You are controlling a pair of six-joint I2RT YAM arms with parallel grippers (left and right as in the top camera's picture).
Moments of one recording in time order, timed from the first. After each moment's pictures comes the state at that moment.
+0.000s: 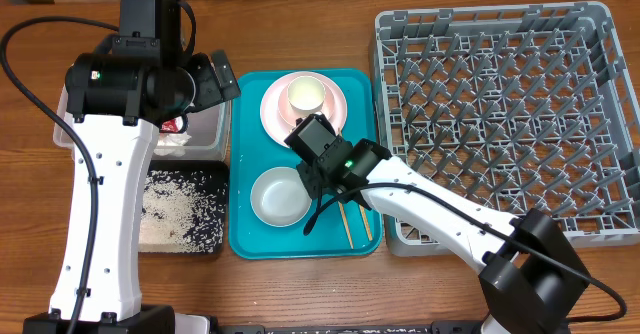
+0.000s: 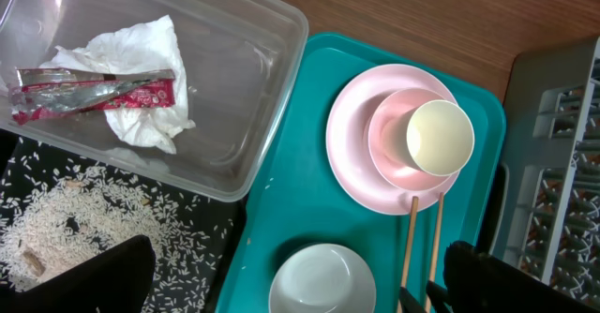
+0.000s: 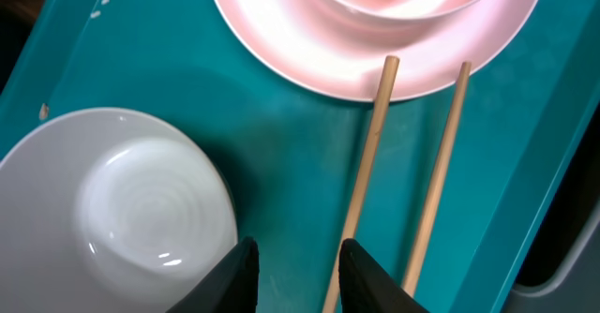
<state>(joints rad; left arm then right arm) -0.09 1.58 1.82 -1.31 -0.03 -0.46 0.83 1.80 1.32 -0.67 0.15 0.35</state>
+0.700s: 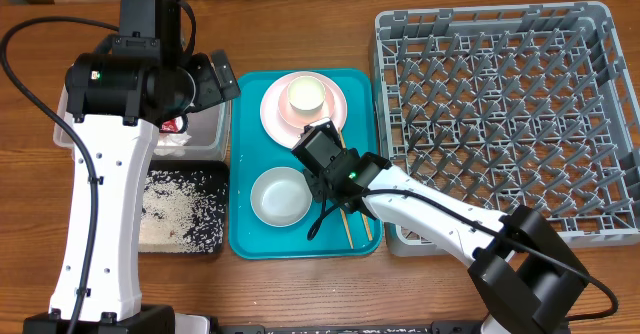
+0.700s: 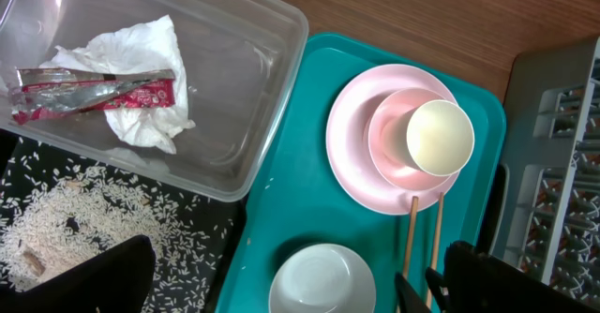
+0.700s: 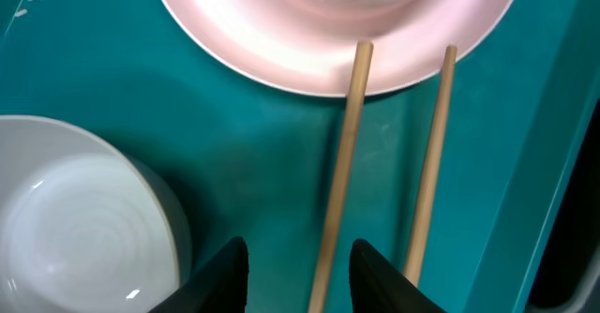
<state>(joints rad) -0.09 1.58 1.82 -1.31 -0.03 -0.46 0.83 1.80 1.18 -0.50 0.22 0.38</state>
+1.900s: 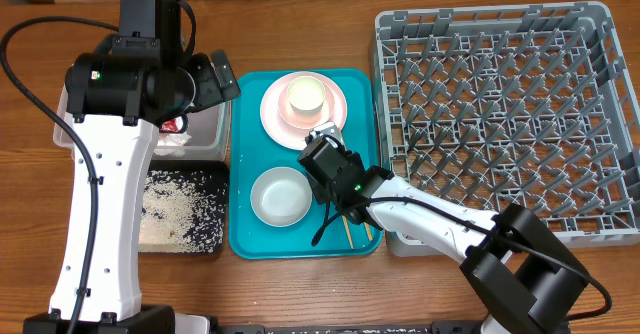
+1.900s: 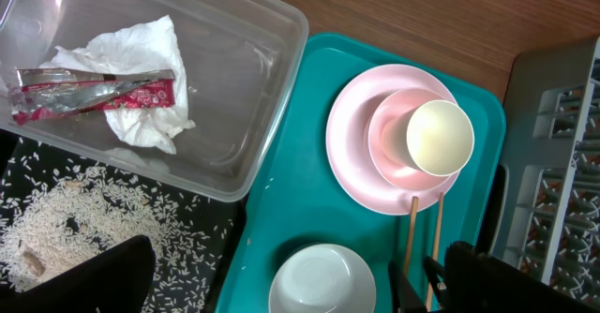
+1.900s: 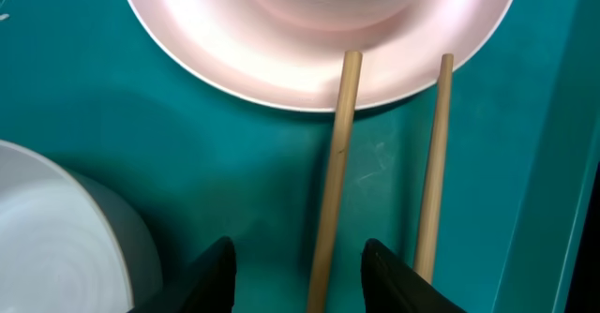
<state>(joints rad) -0.09 1.58 1.82 -1.31 -0.03 -0.46 0.83 1.80 1.05 -0.29 0.26 0.38</state>
